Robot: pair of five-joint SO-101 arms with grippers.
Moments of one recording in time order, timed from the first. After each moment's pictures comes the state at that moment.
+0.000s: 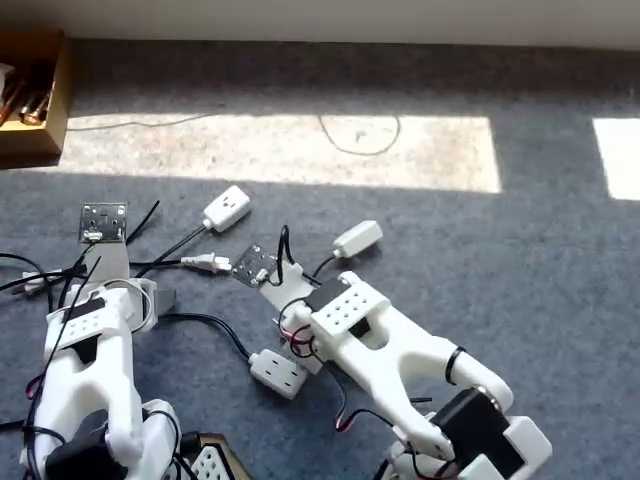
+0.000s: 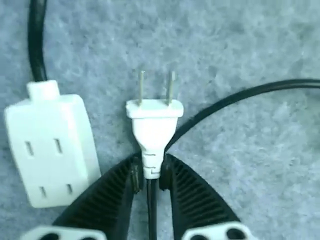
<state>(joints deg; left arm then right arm) -29.9 -26.8 71.3 25.3 -18.2 -46.2 -8.2 46.7 52.0 15.0</state>
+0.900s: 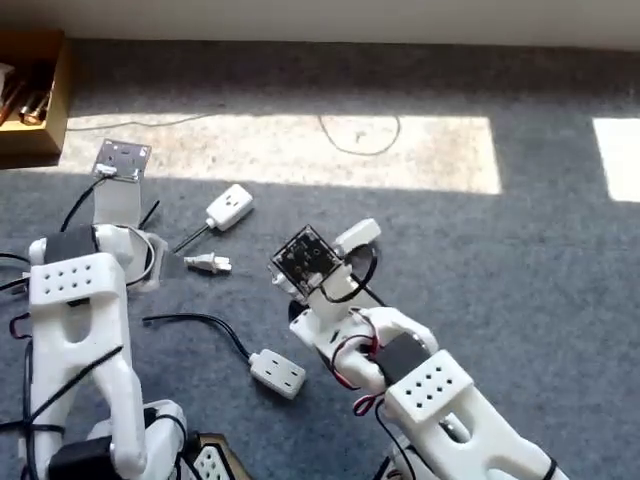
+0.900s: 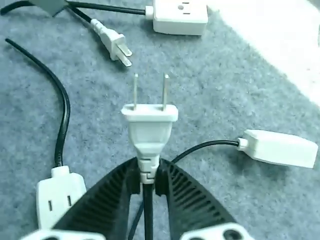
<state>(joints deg) -20.8 -30.6 40.9 63.8 -18.5 -44.6 -51.3 69.1 35.2 10.6</state>
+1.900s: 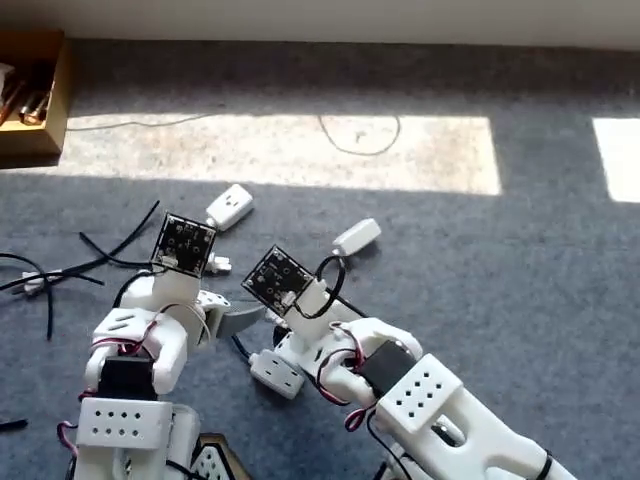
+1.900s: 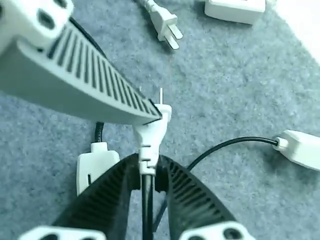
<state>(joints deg) -4.0 -79.7 78.7 53.9 -15.2 -50.8 -51.0 65.5 42.0 10.6</state>
